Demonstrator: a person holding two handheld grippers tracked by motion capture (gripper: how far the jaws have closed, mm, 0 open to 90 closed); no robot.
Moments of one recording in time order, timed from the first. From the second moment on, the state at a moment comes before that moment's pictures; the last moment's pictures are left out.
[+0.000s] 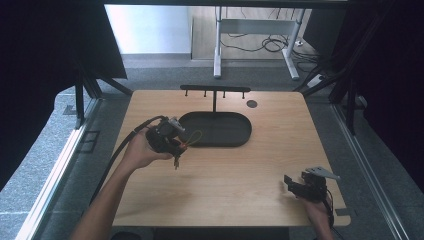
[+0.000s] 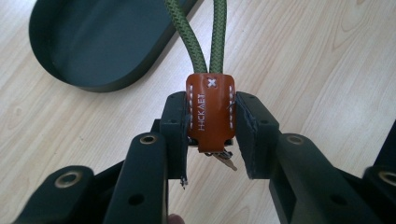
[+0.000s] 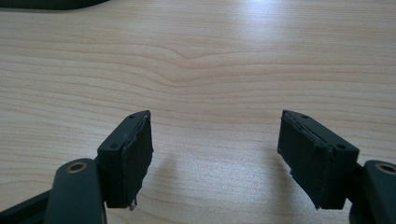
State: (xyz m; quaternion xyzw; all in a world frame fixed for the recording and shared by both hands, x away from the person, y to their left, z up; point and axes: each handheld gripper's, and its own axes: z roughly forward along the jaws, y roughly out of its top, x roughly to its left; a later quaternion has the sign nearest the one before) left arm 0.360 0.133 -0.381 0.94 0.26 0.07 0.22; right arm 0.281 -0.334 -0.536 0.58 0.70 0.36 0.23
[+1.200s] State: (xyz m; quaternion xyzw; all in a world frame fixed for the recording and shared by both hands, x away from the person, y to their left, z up) left arm 0.389 0.122 -0.359 0.93 0.28 0.08 0.22; right arm 0.283 -0.332 -0.537 0.57 0.70 0.36 0.23
